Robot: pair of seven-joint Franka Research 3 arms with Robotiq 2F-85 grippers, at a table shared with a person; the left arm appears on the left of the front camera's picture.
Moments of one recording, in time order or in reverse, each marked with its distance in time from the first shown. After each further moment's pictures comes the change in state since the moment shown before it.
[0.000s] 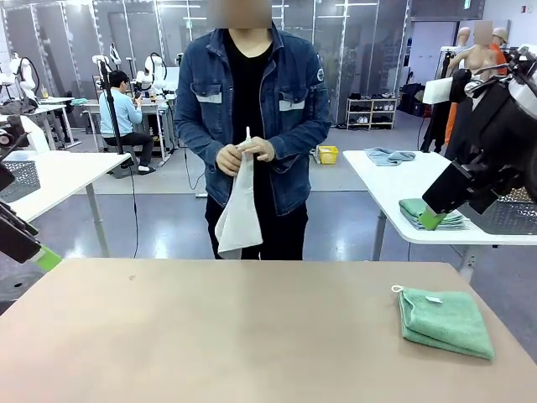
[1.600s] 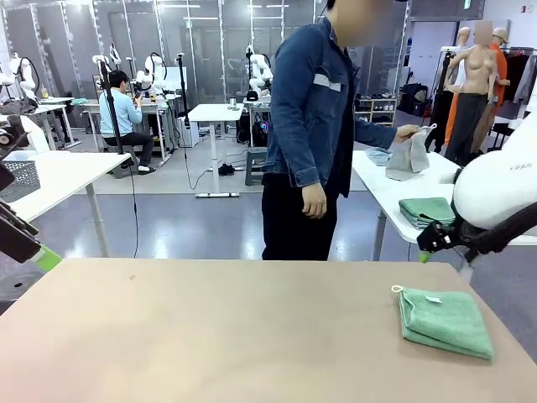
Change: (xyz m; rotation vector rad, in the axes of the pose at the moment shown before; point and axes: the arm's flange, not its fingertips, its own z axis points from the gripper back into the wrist) left arm 0.000 0.000 0.000 0.000 0.000 0.000; right arm 0.018 -0.137 -0.194 -0.060 0.009 -0.377
